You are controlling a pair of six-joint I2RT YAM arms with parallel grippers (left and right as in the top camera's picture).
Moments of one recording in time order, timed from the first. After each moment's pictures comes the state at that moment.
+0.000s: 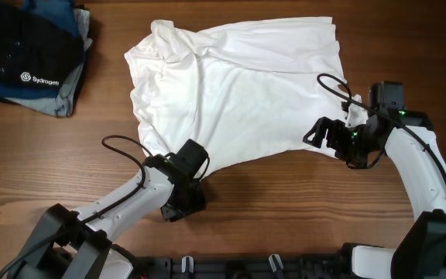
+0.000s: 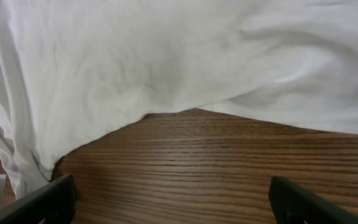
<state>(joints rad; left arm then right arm) -0.61 1.49 0.66 -0.77 0.21 -0.95 -0.12 1.49 0.96 -0.90 -0.42 0.19</state>
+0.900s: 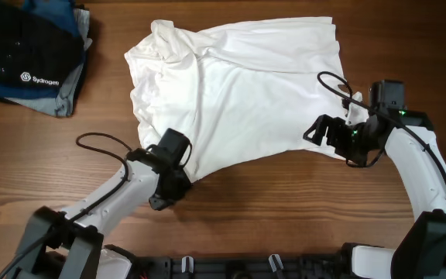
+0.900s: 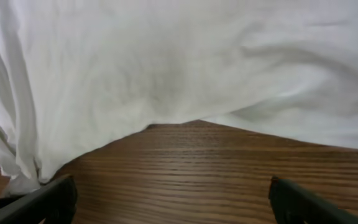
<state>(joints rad) -0.46 1.48 0.66 -0.74 0.11 -0.97 -0.12 1.49 0.96 -0.87 -0.42 0.20</state>
